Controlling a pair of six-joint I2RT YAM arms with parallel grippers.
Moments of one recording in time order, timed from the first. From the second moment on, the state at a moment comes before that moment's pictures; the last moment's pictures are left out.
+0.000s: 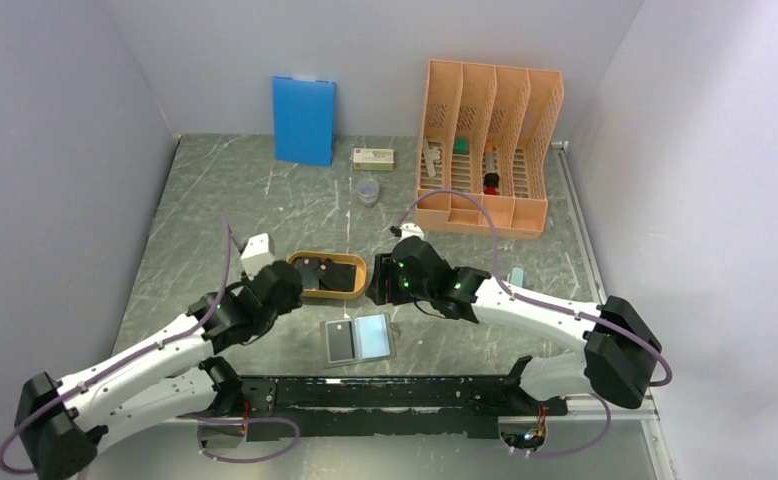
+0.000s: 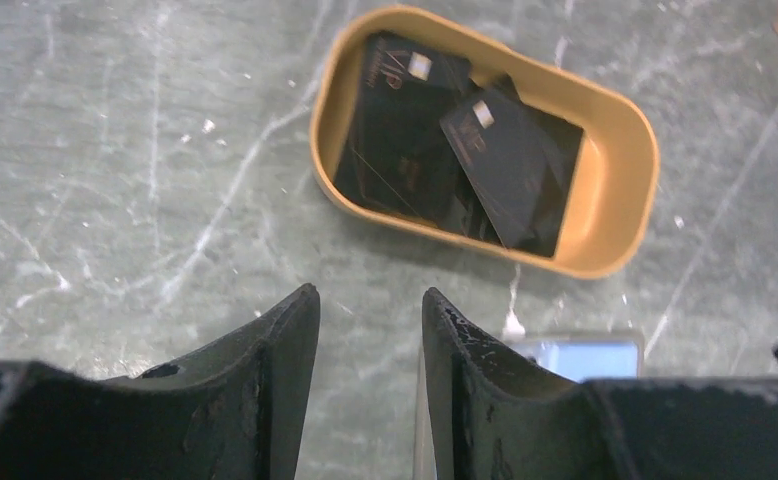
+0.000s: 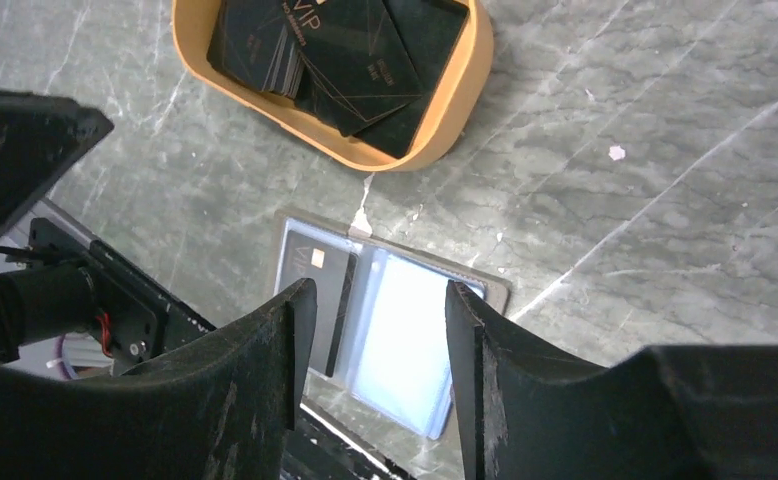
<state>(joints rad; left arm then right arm) -0.90 0.82 0.58 -0.64 -0.62 -0.97 0.96 1.30 0.80 -0.20 0.08 0.68</state>
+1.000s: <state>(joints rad) -0.60 0.88 0.58 -0.49 -0.26 -0.83 0.89 1.94 1.24 -0.08 -0.08 0.58</state>
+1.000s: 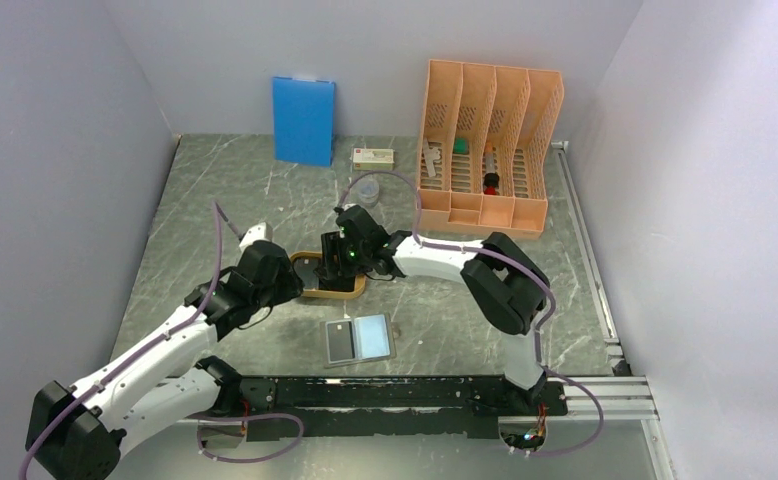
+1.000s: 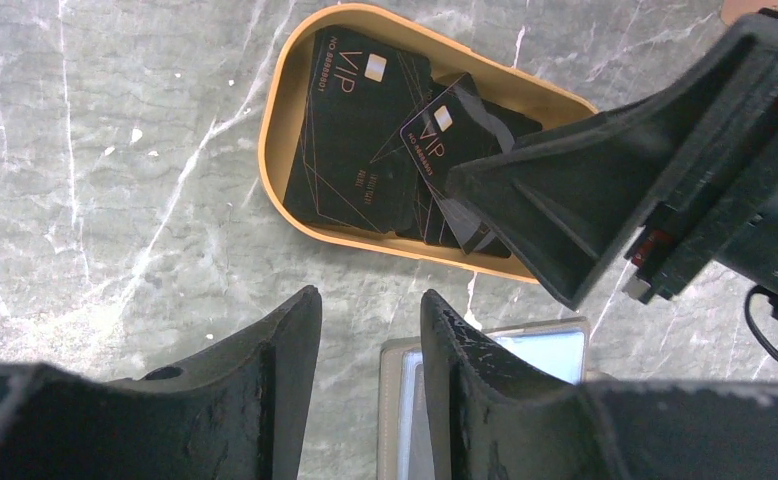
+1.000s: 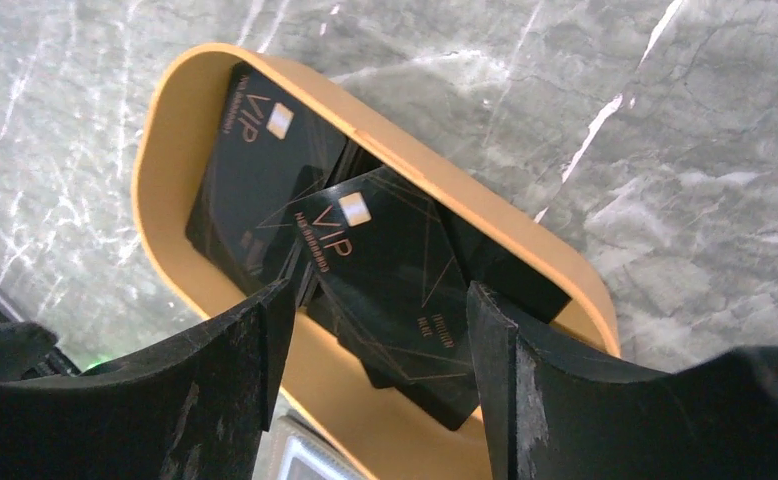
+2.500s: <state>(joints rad) -0.59 0.87 0.55 -0.48 -0.24 -0.83 1.00 2.10 1.49 -0.25 0.14 0.47</state>
